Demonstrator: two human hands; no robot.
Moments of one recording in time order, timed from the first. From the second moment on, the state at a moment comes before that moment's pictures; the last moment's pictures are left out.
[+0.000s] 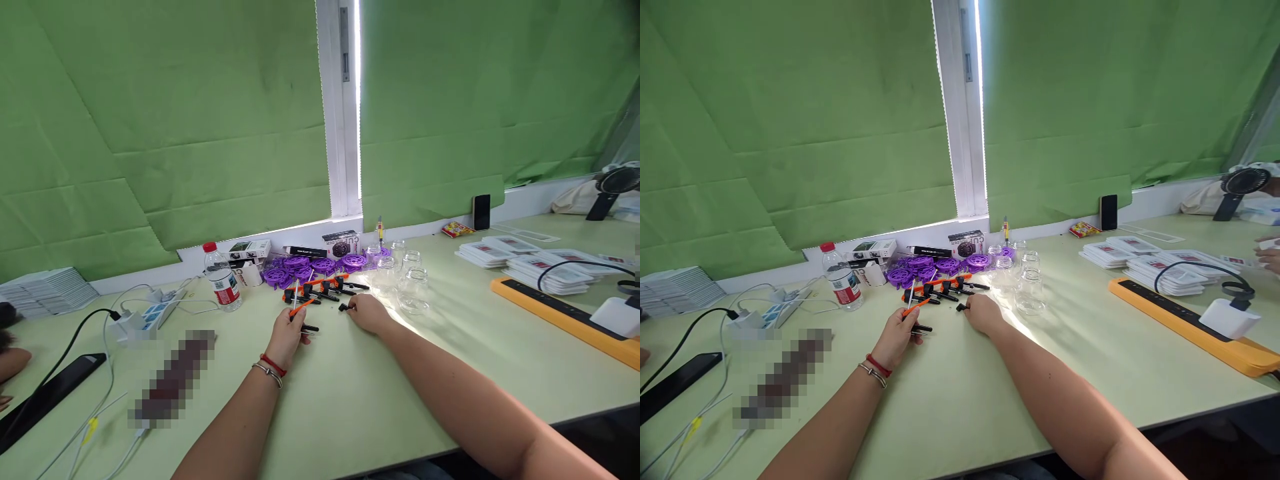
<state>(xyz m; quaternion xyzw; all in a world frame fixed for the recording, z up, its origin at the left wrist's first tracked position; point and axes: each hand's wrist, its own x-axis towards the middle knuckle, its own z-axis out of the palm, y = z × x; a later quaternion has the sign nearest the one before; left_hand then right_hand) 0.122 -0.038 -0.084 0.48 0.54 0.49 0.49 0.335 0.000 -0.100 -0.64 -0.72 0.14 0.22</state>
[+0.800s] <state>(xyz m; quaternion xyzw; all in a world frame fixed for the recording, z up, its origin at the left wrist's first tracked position) 0.124 -0.038 -0.082 0.43 0.51 0.51 0.54 0.300 -0.041 -0.091 -0.44 -0.83 0.19 0.28</state>
